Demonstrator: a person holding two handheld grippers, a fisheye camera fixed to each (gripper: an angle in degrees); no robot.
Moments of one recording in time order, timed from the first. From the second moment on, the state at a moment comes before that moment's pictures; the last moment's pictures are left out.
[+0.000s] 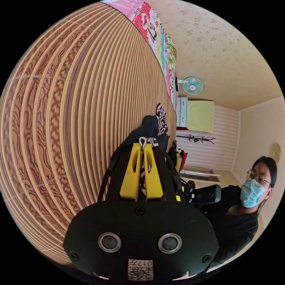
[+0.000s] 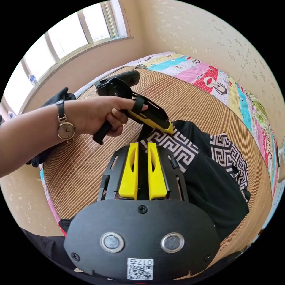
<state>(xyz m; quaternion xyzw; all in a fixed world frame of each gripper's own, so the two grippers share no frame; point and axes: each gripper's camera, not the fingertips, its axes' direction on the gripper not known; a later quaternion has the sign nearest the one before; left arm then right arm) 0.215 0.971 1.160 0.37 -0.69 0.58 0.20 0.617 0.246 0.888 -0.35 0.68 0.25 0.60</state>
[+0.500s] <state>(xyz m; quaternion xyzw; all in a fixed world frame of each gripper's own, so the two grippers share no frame) 0.183 0.993 1.120 0.30 -0.65 0.63 0.29 0.535 0.223 0.854 -0.15 0.64 0.32 0.68</state>
